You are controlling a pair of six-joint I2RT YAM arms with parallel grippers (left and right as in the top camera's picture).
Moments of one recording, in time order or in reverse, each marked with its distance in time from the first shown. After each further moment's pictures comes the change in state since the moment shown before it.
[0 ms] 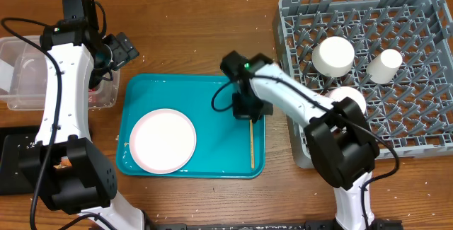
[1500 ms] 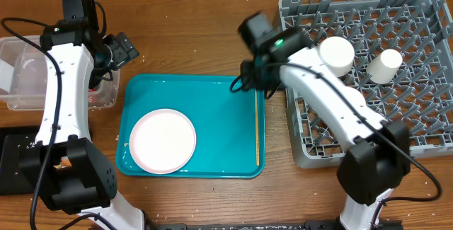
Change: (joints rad) left arm 0.000 0.000 0.000 0.000 0.000 0.000; right arm -0.075 -0.171 0.094 -0.008 0.029 -0.076
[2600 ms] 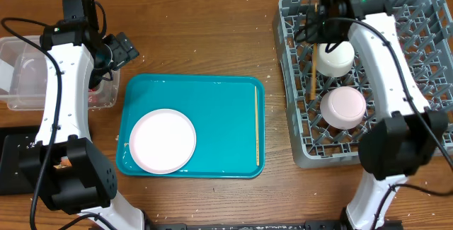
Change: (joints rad) left arm 0.000 0.000 0.000 0.000 0.000 0.000; right arm -0.410 0.088 0.283 -0.003 -0.018 -0.398
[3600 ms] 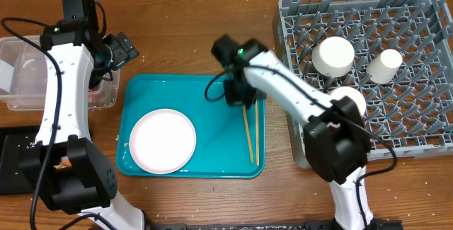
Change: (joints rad) left arm 0.000 0.000 0.000 0.000 0.000 0.000; right arm 0.470 0.130 -0.104 -0.113 0.015 0.357
